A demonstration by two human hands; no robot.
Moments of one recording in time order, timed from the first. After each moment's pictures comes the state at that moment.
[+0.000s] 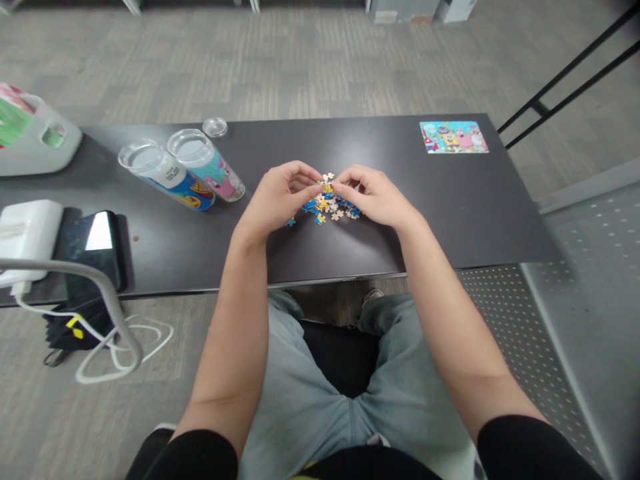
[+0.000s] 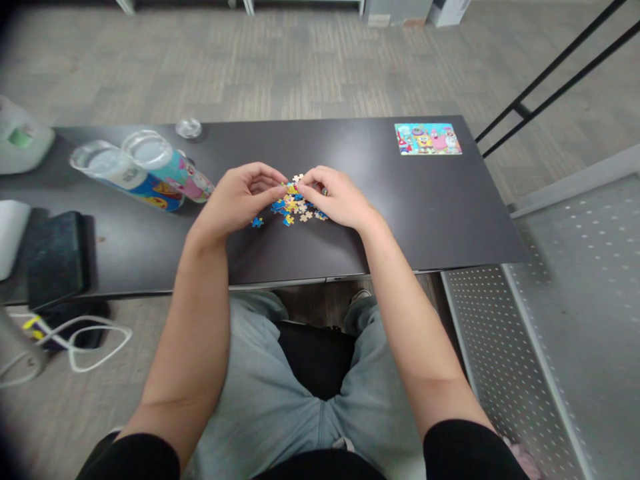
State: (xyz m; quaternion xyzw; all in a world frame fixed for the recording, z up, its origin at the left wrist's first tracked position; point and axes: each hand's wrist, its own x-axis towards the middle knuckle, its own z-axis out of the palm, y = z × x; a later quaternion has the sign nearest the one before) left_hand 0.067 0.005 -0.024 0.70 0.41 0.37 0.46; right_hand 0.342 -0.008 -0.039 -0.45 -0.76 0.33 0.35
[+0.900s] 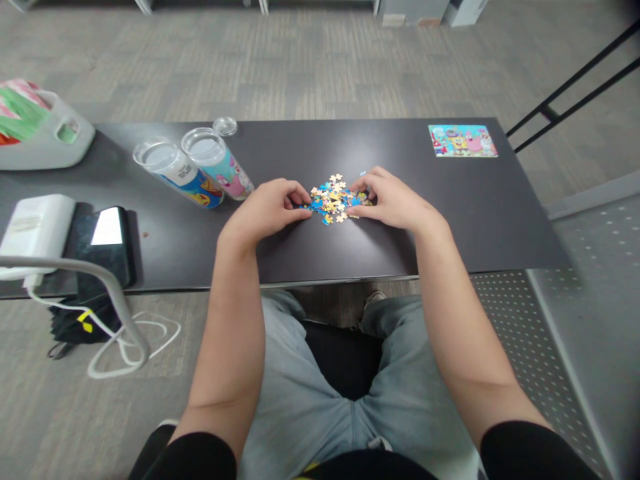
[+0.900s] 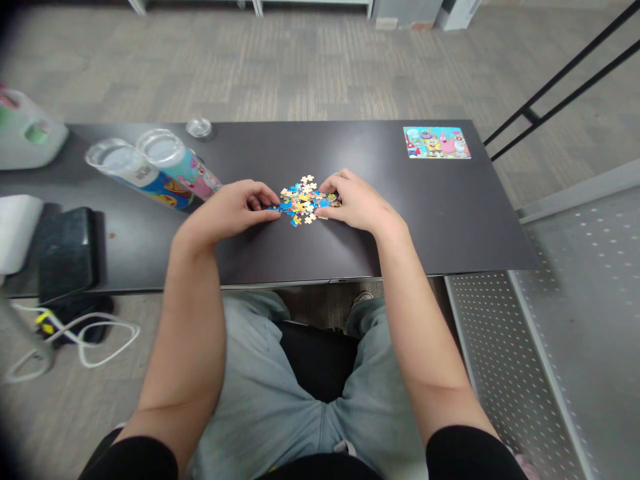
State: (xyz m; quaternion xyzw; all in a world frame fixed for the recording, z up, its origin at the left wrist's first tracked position) left_hand 0.021 0.002 -0.023 0.78 0.50 0.18 0.34; right_hand 0.372 -0.007 -0.039 -0.50 -0.80 0.27 0.21
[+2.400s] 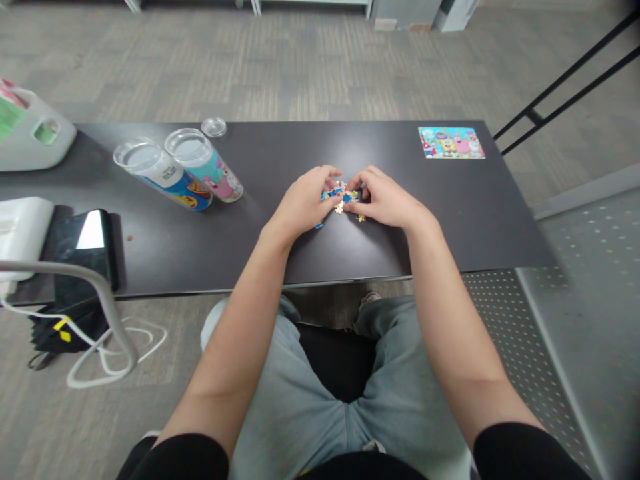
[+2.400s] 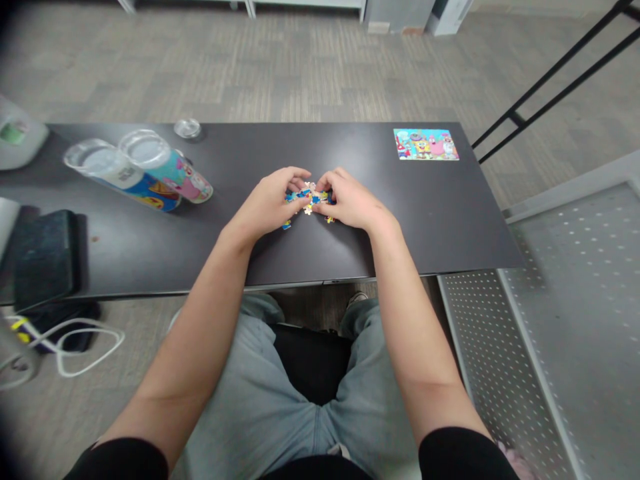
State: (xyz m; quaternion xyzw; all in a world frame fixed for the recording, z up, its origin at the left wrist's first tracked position) left_hand 0.108 0.016 -0.051 0.82 0.42 0.27 0.28; right_hand 0.377 0.000 -0.049 -0.49 -0.79 0.27 0.26
